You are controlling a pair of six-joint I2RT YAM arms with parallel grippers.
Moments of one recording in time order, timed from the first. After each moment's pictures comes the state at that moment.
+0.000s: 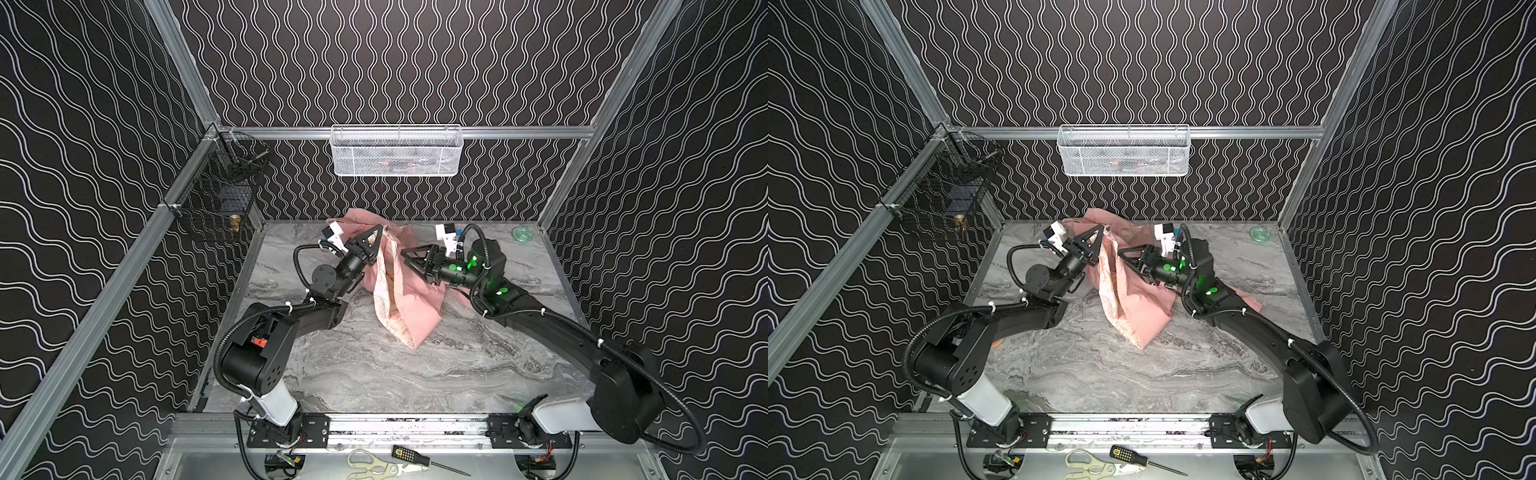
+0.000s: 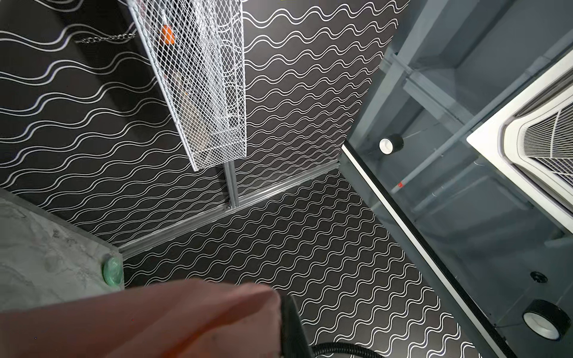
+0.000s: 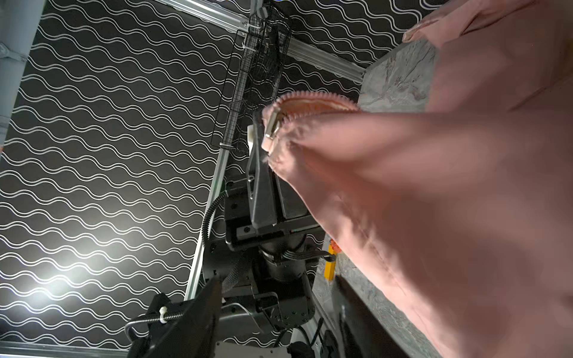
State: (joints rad) left arm -0.43 1.65 0.77 1.37 0.23 -1.51; right arm 0.56 1.39 1.04 0.26 -0.60 1.15
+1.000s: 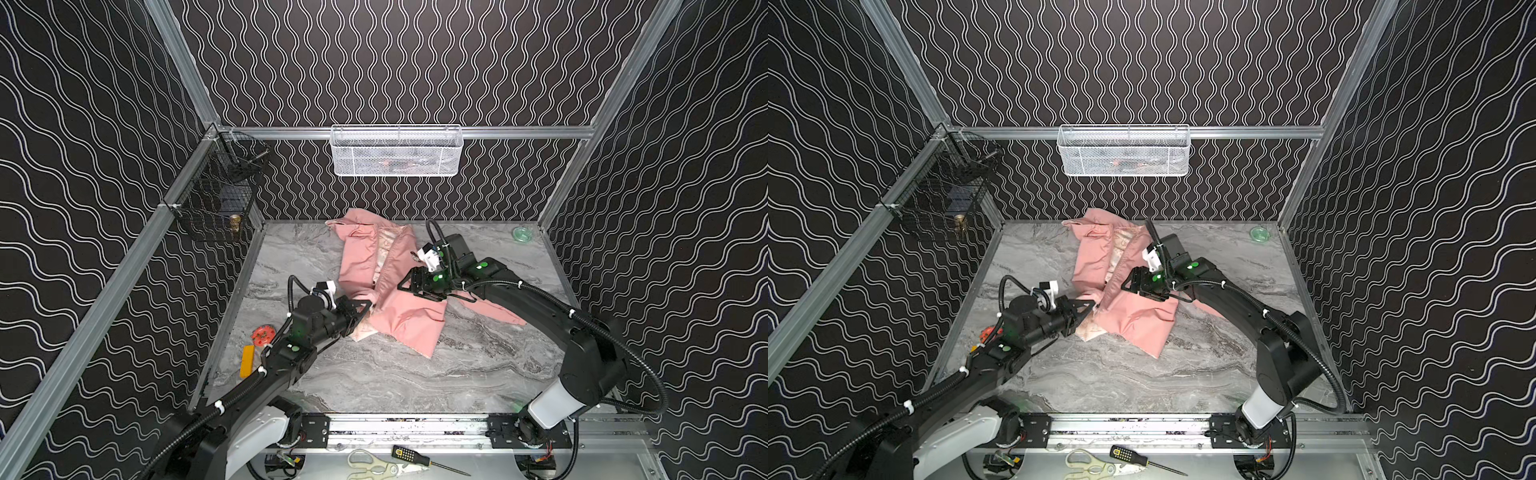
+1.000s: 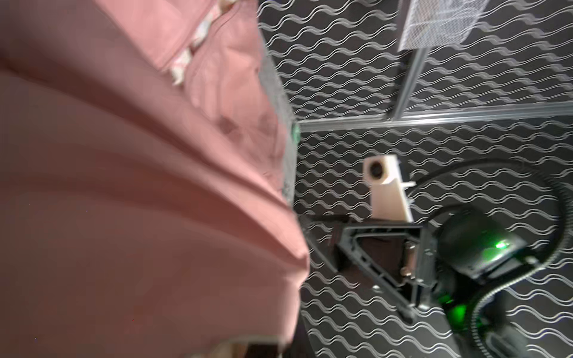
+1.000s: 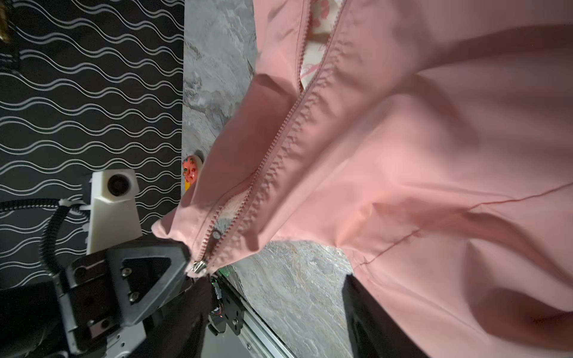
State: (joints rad) left arm -0.42 0.95 0.35 0.29 0.40 -1.32; right arm 0.62 1.64 1.32 -0.55 -0.49 0.69
